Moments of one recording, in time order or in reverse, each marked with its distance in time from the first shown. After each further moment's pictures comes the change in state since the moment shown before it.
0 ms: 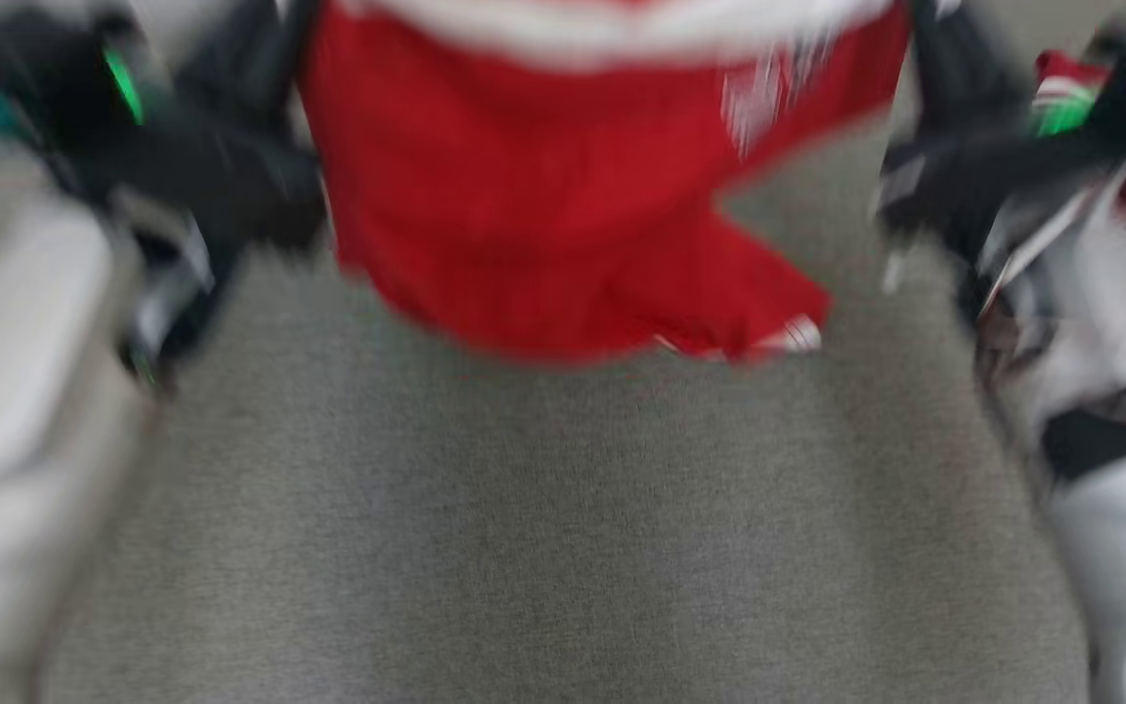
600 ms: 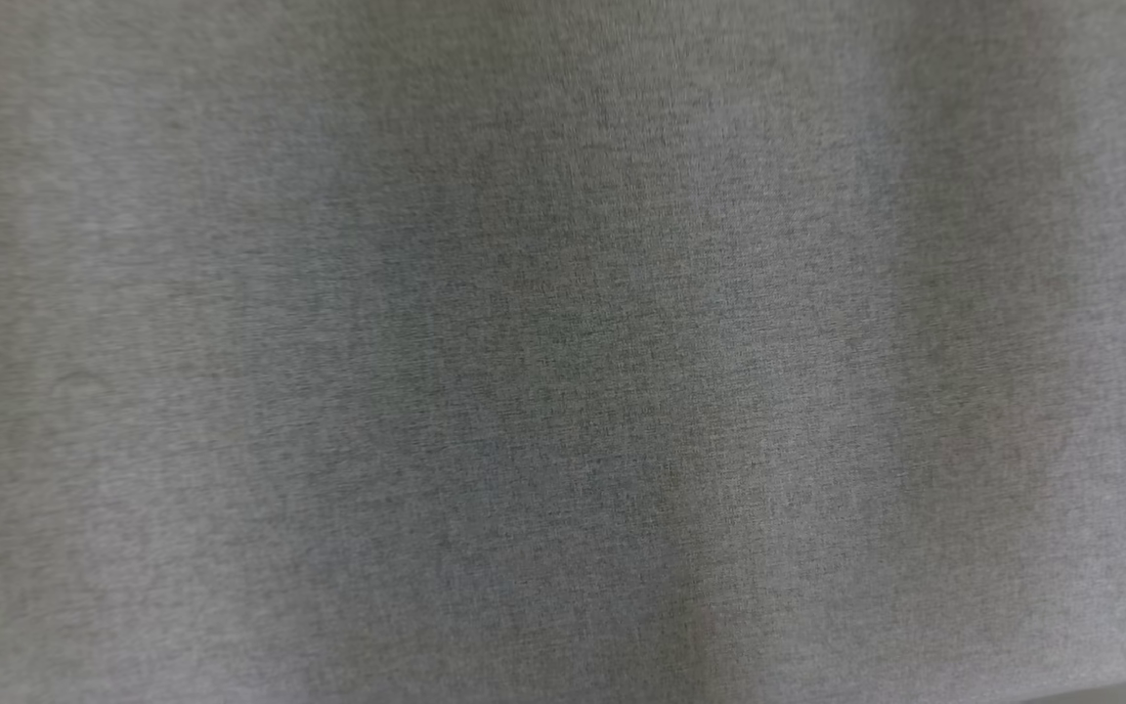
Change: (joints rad) left arm -0.956 0.068 -0.169 0.351 -0.223 0.000 0.119; right arm -0.946 -0.011 -0.094 0.347 0.006 0.000 0.172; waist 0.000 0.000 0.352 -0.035
